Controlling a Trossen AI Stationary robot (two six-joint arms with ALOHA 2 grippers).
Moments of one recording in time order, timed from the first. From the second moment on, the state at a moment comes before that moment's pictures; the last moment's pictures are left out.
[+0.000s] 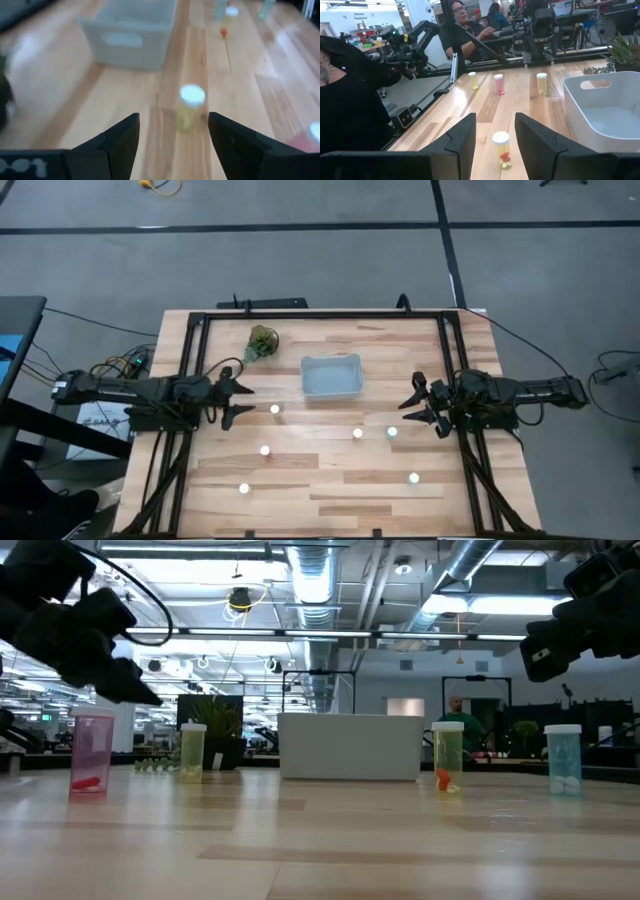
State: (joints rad) left arm -0.02 0.41 0.10 -0.15 -0.10 -0.17; right arm 0.03 0.13 0.01 0.05 -0.29 0.14
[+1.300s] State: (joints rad) left arm -0.09 1.30 0.35 0.24 -0.14 -0.12; right arm 0.03 0.13 0.01 0.05 -0.29 0.14
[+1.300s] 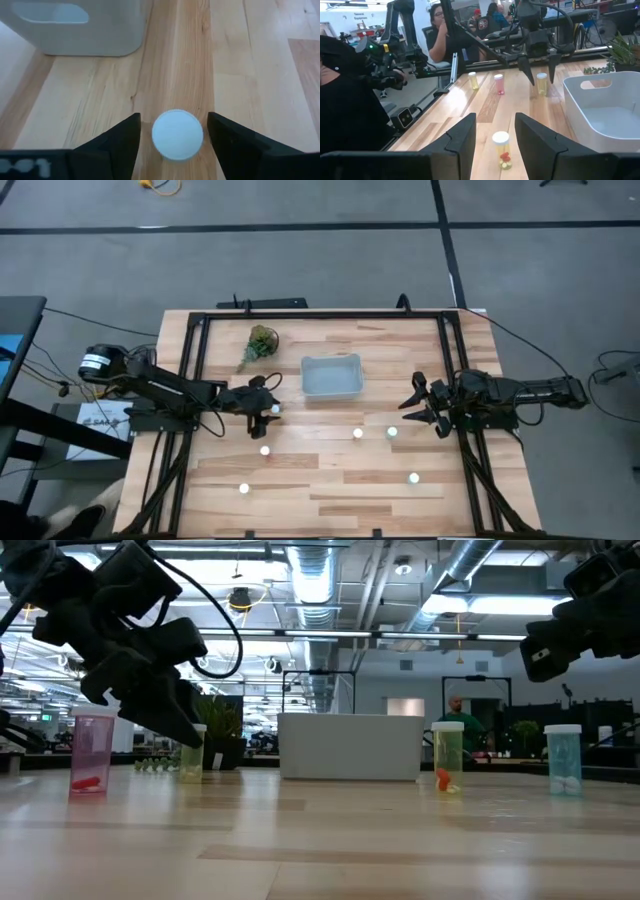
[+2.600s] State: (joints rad) left arm 0.22 1.44 0.77 0.25 0.02 0.22; right arm 0.03 0.13 0.01 0.05 -0.29 0.14
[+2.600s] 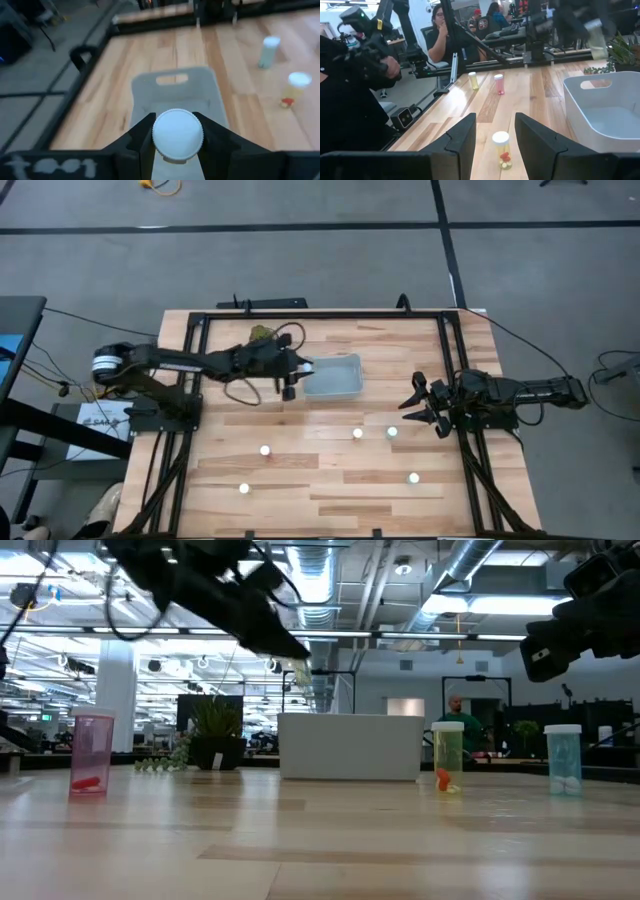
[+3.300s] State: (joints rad) left arm 0.29 1.72 0.90 0.14 0.02 0.14; right arm 0.03 0.13 0.01 0.05 -0.29 0.14
